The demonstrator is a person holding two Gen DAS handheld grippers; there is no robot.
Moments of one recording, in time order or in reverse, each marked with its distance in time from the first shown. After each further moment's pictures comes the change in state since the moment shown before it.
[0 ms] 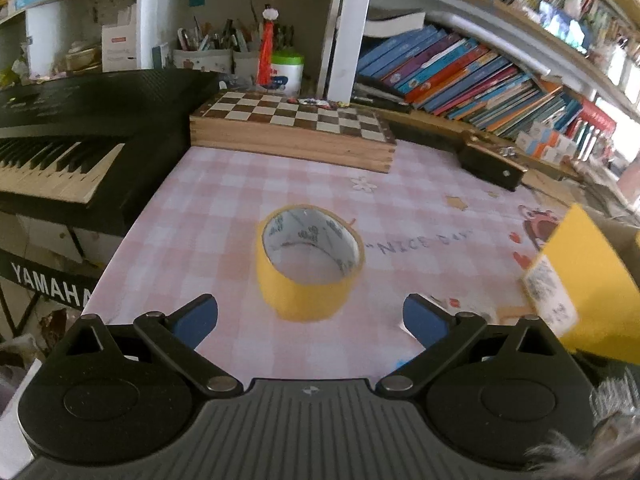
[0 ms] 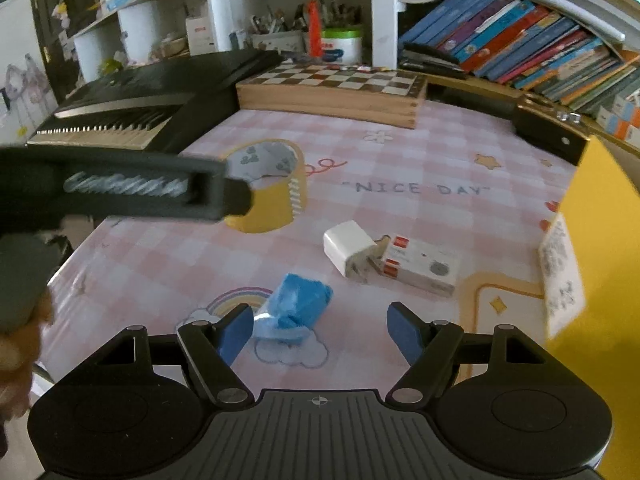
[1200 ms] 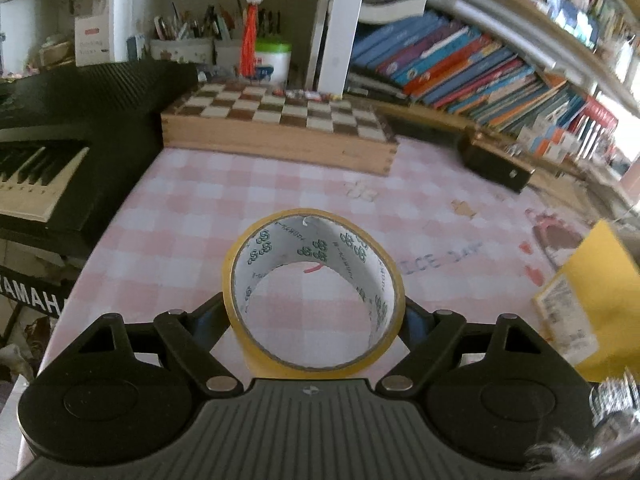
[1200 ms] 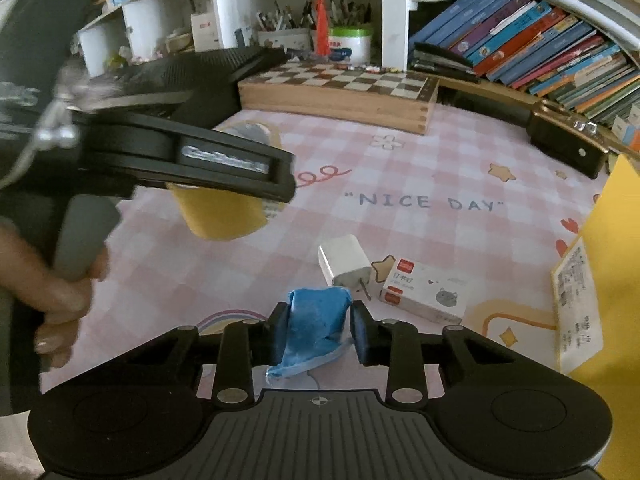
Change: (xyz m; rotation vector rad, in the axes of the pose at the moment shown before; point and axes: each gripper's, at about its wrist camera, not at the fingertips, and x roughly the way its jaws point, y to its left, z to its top) left arm 0.037 0.001 0.021 0.003 0.011 -0.057; right arm 0.007 -0.007 0.013 -0.016 -0.018 0.006
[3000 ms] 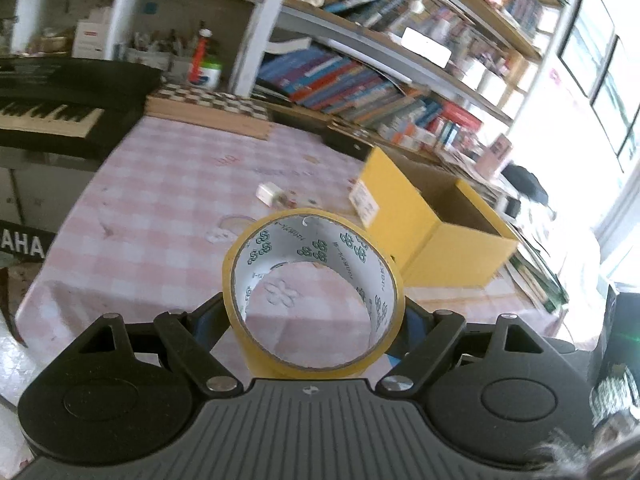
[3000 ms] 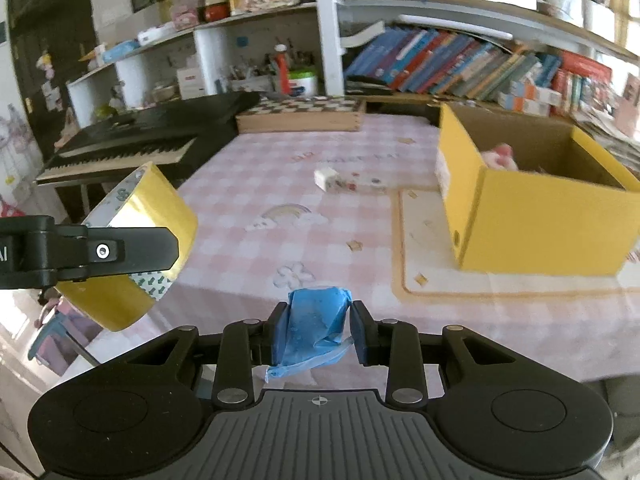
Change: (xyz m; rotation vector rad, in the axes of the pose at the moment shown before) left arm -0.266 -0.015 -0.173 -0.015 -0.044 -0.286; right arm -0.204 0.058 -0.142 0.185 -0.109 -0.135
